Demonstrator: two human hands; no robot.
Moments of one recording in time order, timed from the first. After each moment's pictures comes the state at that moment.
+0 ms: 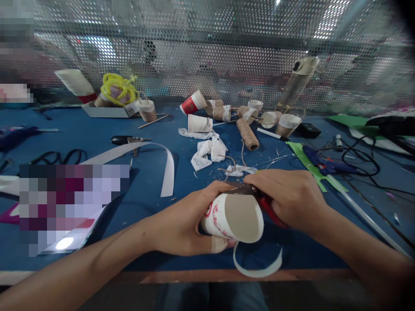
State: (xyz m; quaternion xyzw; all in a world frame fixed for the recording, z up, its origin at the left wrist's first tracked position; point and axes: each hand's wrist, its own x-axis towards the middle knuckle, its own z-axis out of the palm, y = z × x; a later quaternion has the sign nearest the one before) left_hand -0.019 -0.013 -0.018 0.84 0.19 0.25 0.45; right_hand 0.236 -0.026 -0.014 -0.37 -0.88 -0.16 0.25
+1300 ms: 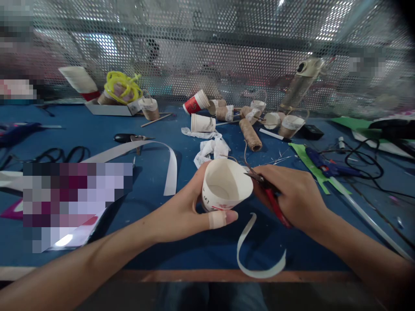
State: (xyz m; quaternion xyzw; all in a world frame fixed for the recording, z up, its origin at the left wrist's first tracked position) left_hand -0.018 -0.016 -0.018 0.68 0.29 0.33 0.58; right_hand 0.236 -0.022 -0.022 -0.44 -0.85 -0.09 0.28
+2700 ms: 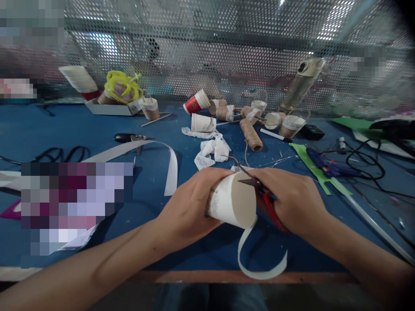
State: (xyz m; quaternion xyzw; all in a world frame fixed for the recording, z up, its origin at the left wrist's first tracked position) left_hand -0.016 -0.013 -0.038 0.86 0.27 0.39 0.17; right_hand 0.229 -0.029 -0.024 -0.46 -0.85 -0.11 0.24
